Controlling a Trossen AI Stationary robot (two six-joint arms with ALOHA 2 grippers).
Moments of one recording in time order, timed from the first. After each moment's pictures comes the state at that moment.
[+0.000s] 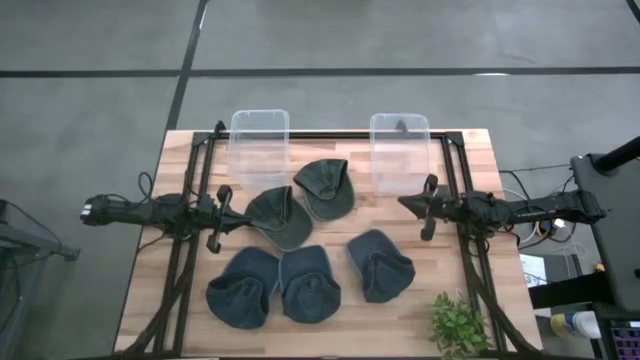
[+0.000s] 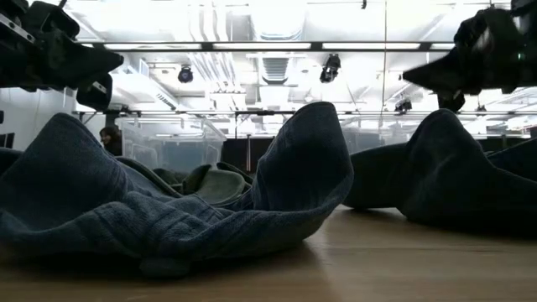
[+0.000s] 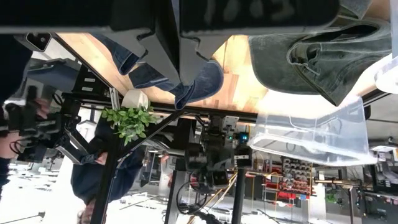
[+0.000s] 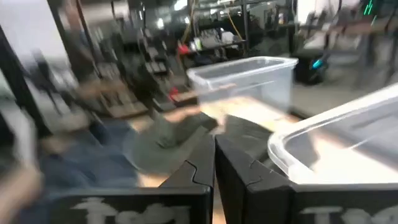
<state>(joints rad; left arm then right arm) -0.13 0.00 0.01 0.04 -0.07 -0.14 0.04 0.37 0.02 0.35 0.28 0.30</state>
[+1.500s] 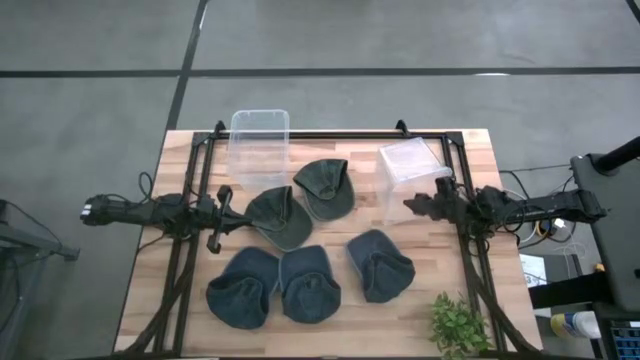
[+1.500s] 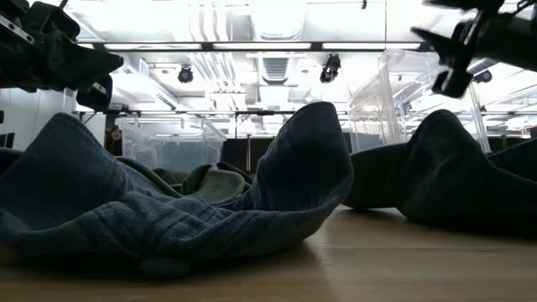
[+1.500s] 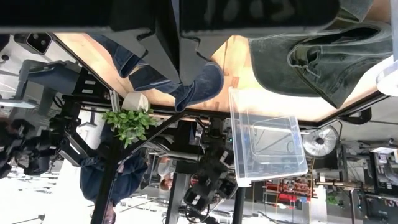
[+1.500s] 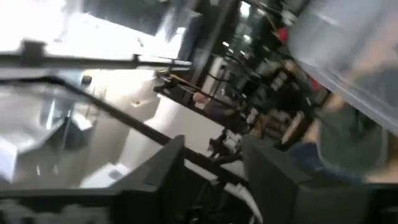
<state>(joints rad) -0.13 0.00 0.01 0.03 -0.07 -0.14 0.04 0.38 0.02 0.71 0.03 1.11</state>
